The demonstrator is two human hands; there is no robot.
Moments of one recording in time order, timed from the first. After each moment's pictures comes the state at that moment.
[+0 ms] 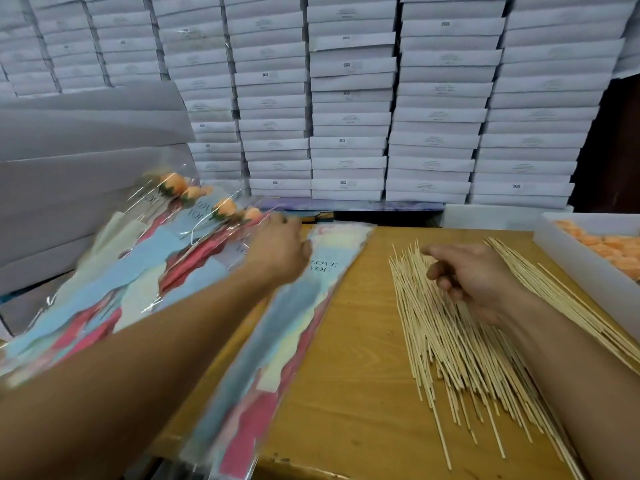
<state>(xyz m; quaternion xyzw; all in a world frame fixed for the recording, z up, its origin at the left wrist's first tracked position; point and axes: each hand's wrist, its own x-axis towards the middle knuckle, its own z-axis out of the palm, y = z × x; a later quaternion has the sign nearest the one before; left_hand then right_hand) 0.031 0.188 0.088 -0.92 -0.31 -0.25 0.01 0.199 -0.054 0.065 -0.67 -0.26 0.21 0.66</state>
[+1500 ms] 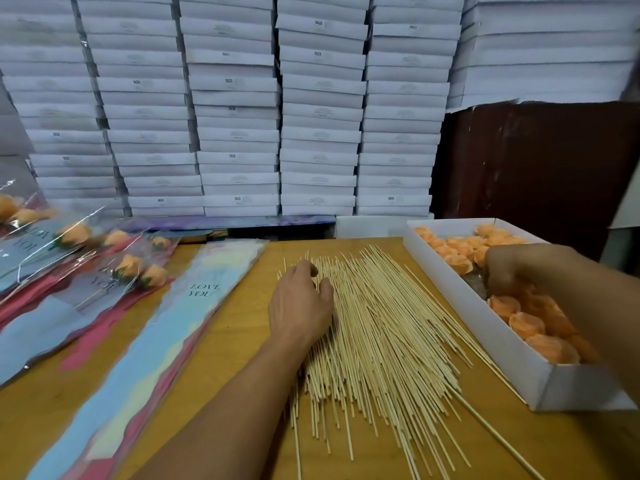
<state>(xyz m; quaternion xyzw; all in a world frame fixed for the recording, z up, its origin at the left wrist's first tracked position) 0.148 0.011 0.033 -0.87 -0.24 -0.35 -0.24 0.334 -0.232 0.106 -0.98 -0.14 0.04 -0.10</state>
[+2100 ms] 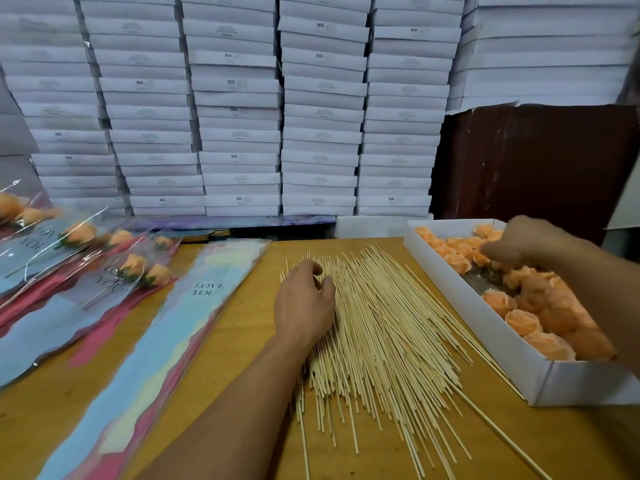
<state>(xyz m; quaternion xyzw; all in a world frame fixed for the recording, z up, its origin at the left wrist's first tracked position) 0.144 0.012 0.035 -0.86 -0.22 -0.36 -0.29 0.328 -0.245 0.131 -0.99 -0.05 -0.07 0.11</state>
